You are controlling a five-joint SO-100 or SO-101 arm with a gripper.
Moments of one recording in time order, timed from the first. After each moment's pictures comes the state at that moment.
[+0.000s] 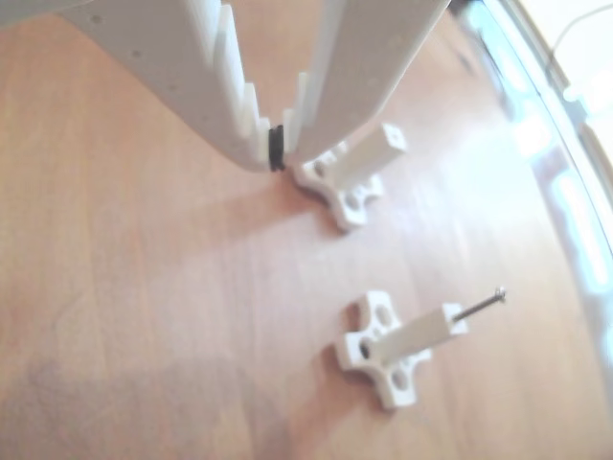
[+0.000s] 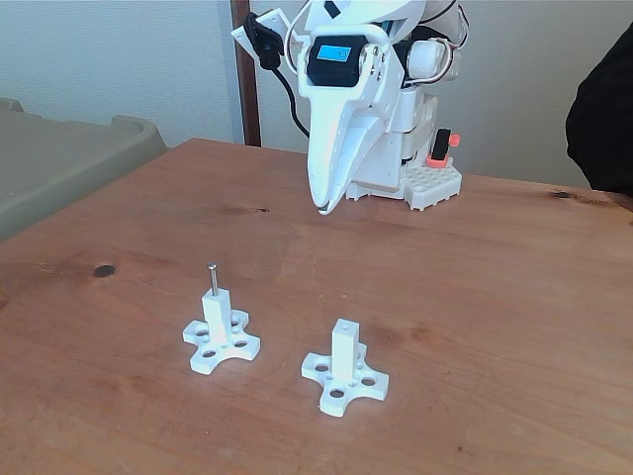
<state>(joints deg) 4.2 197.6 172.3 71.7 0.9</state>
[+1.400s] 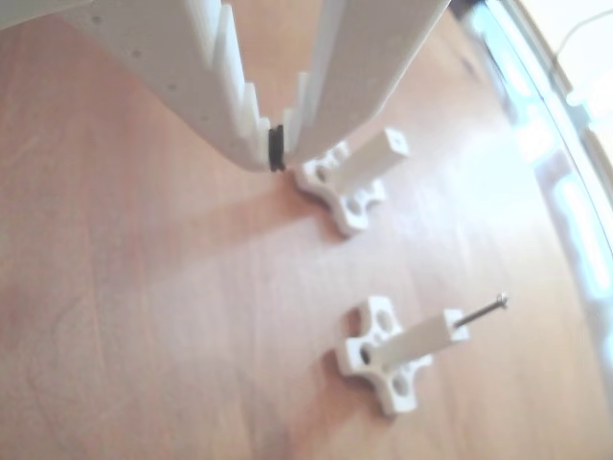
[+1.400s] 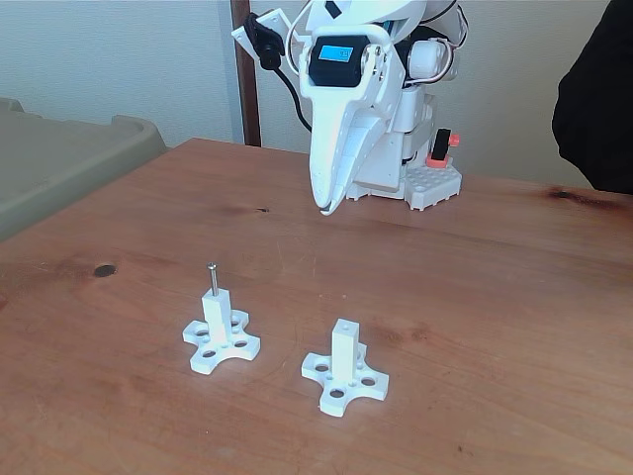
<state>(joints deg) 3.7 197.6 172.3 71.7 0.9</state>
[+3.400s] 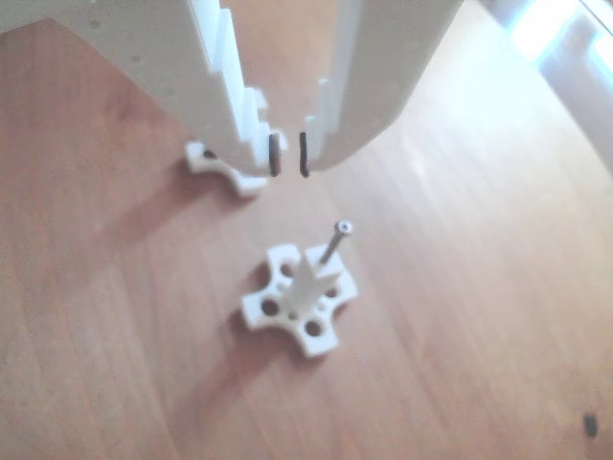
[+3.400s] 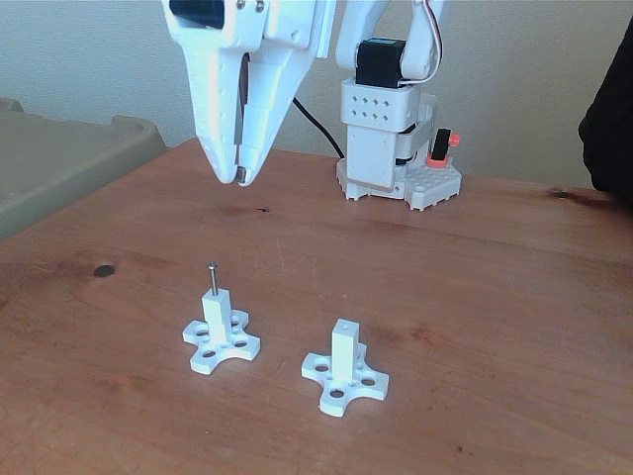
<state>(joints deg) 9.5 118.3 113.8 69.1 3.9</state>
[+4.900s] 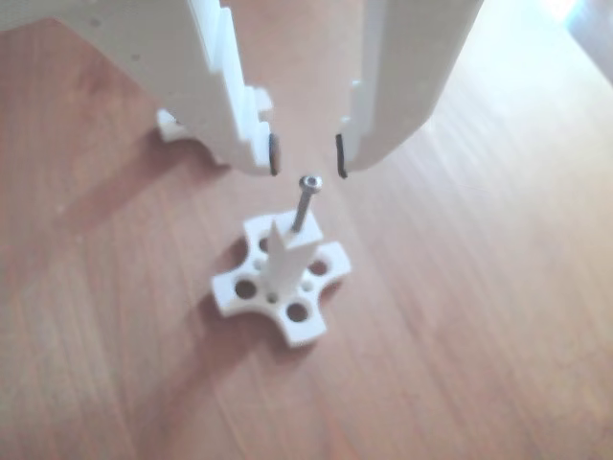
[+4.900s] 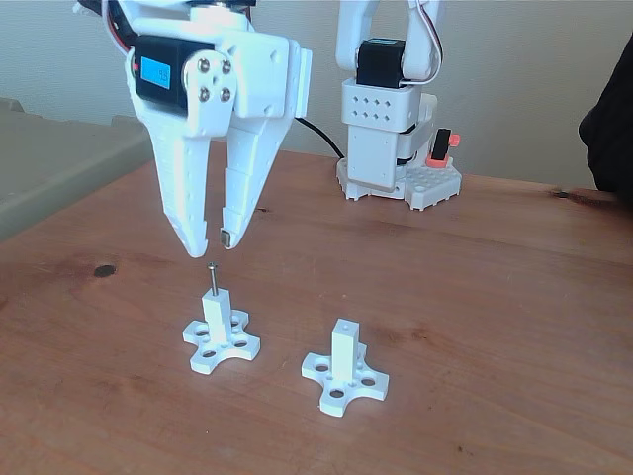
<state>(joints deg) 8.4 102.0 106.7 65.0 5.3</state>
